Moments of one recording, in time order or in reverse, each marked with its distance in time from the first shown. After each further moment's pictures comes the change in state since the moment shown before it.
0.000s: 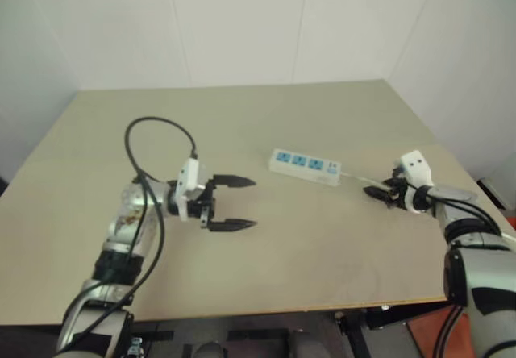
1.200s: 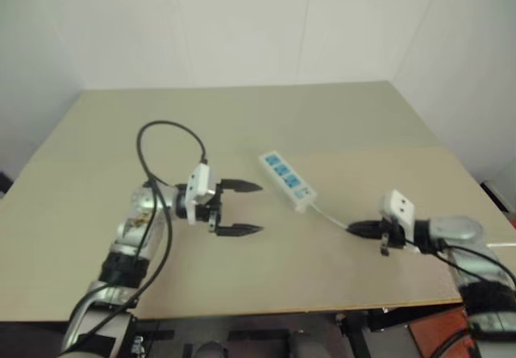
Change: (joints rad) left arm 0.007 -0.012 -0.031 -0.015 0.026 0.001 0.017; right arm 0.737 -0.068 -0.017 -1.091 0.201 0.097 0.444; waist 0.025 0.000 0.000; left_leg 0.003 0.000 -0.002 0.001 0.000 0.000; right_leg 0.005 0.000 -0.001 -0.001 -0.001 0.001
